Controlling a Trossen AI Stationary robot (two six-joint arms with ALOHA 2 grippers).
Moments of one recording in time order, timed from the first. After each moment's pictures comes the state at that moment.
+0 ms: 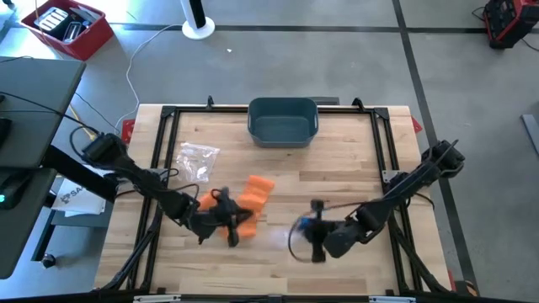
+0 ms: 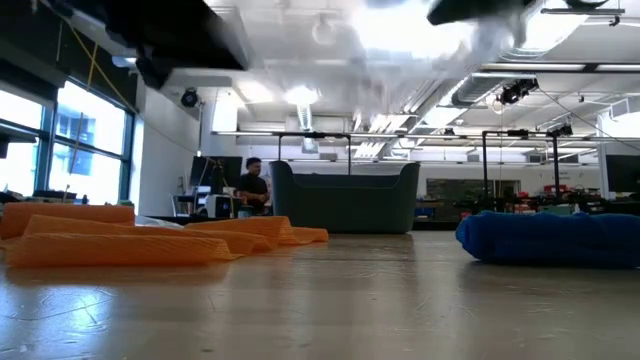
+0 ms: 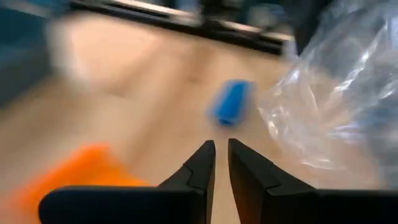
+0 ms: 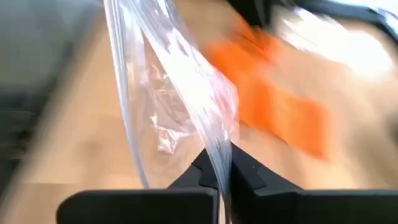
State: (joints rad) left arm -0.60 1.47 0.72 0.25 -0.76 -0.51; right arm 0.63 1.58 1.07 -0.24 0.57 0.30
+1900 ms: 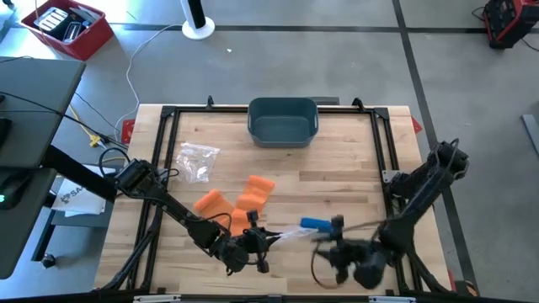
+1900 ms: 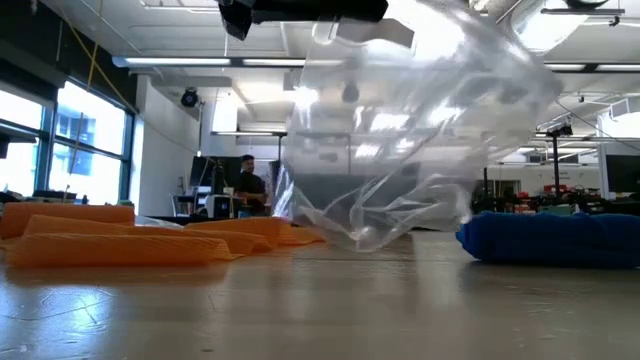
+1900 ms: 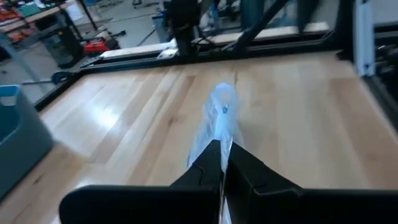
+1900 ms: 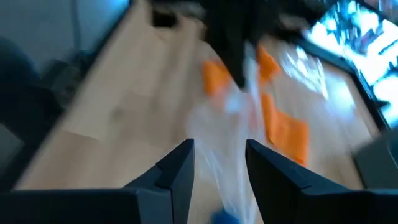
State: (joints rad) left arm -0.63 1.91 1.17 0.29 -0.87 -0.16; right arm 0.89 1.57 1.10 -0.38 0.81 0.26
